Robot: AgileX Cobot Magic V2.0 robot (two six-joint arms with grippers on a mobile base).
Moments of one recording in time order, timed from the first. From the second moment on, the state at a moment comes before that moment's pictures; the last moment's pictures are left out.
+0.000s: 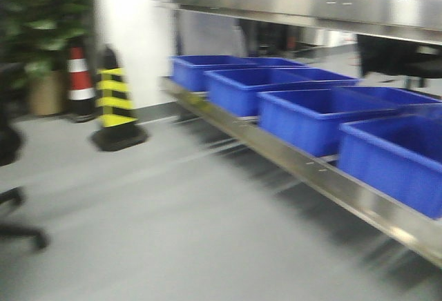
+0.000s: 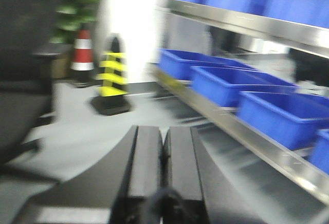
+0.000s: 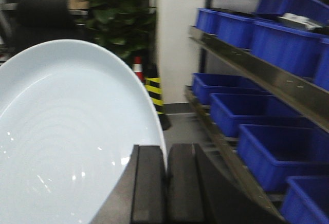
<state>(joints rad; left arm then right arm) -0.04 -0.02 0.03 0.01 0.01 -0.09 0.49 0.48 -0.76 -0.26 0.33 0.29</state>
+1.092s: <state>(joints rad) -0.04 -0.02 0.03 0.01 0.01 -0.09 0.49 0.48 -0.76 -0.26 0.33 0.29</state>
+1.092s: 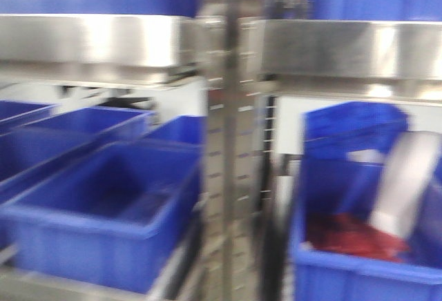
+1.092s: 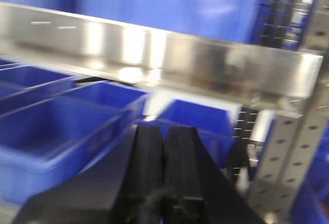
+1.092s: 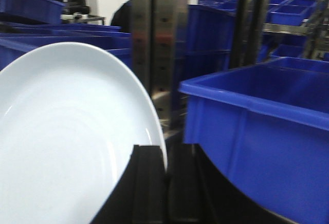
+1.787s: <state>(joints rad) -0.04 -0.02 0.03 0.01 0.01 -0.09 0.49 0.48 -0.76 -0.26 0.33 0.29</state>
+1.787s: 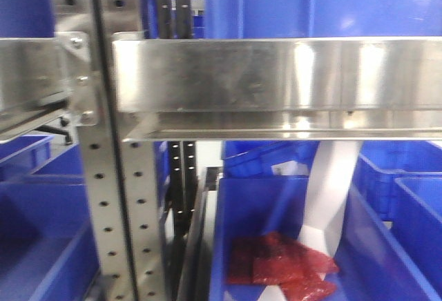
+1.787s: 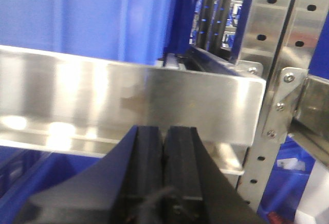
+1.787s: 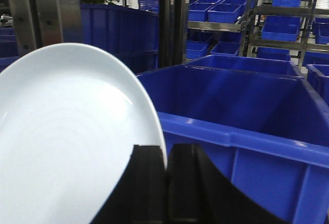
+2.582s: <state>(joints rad) -0.04 -0.02 0.03 0.01 0.01 -0.09 0.49 0.50 -0.79 -0.26 0.25 0.29</state>
